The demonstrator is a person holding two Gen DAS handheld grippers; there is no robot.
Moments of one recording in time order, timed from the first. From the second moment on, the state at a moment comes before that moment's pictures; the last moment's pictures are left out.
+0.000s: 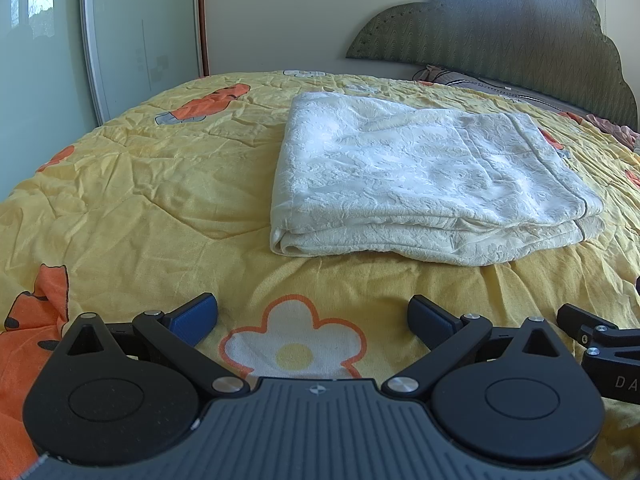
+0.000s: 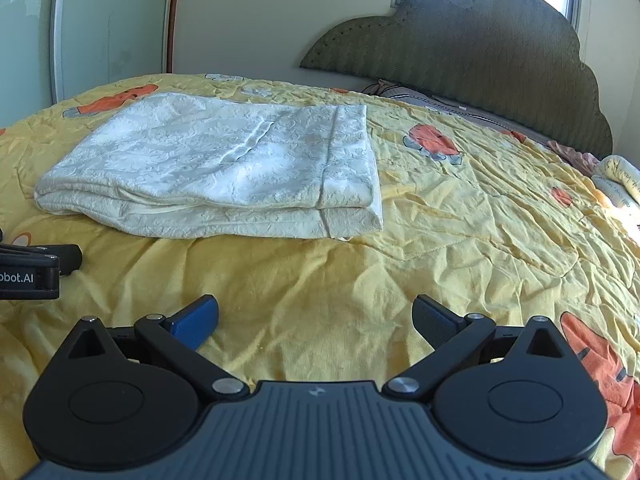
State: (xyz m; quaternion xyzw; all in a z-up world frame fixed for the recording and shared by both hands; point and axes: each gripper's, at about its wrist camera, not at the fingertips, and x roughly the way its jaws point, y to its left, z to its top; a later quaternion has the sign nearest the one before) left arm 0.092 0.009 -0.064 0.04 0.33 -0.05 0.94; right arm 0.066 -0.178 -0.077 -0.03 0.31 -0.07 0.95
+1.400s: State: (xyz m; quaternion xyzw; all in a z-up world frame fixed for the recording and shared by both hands) left arm 0.092 0.009 -0.064 0.04 0.33 -0.05 0.94; right arm 0.068 -0.191 -0.080 0.03 0.32 -0.06 0.94
